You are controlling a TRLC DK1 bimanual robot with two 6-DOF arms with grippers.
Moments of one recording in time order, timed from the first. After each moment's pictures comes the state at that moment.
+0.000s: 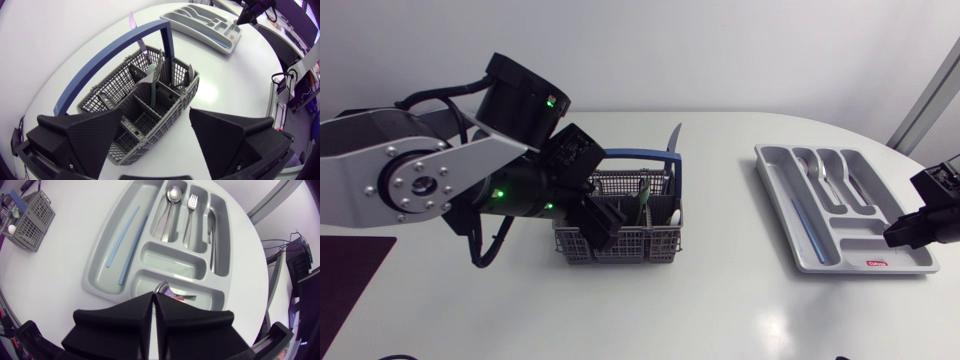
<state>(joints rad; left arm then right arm) -0.69 1.40 1.00 -0.42 0.01 0.18 -0.58 1.43 0.89 -0.61 -0.24 -0.75</state>
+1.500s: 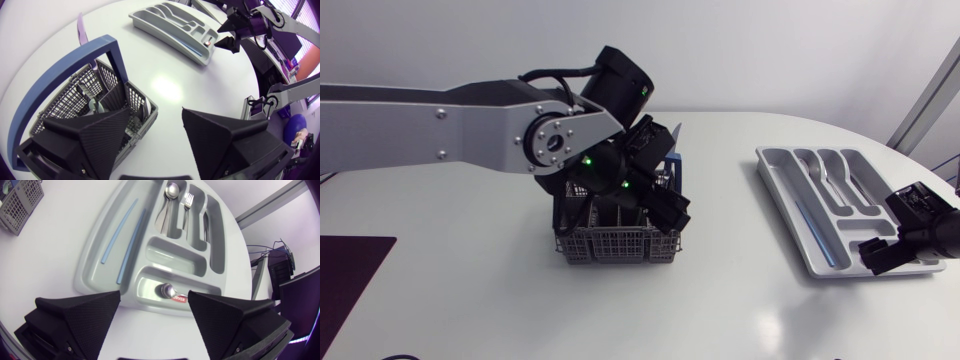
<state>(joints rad) -0.76 1.73 1.30 -0.47 0.23 0.04 -0.44 1.28 0.67 -0.41 -0.03 -0.71</state>
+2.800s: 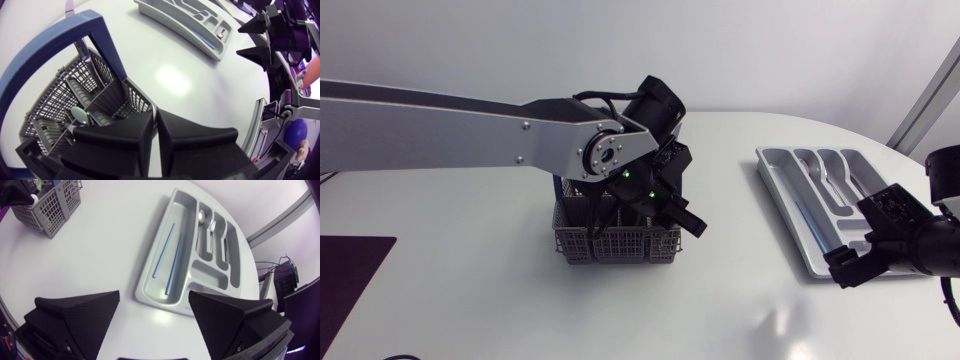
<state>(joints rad) -0.79 1.89 1.40 -0.49 0.16 0.00 -0.14 0.99 0.59 -0.56 0.01 -0.50</state>
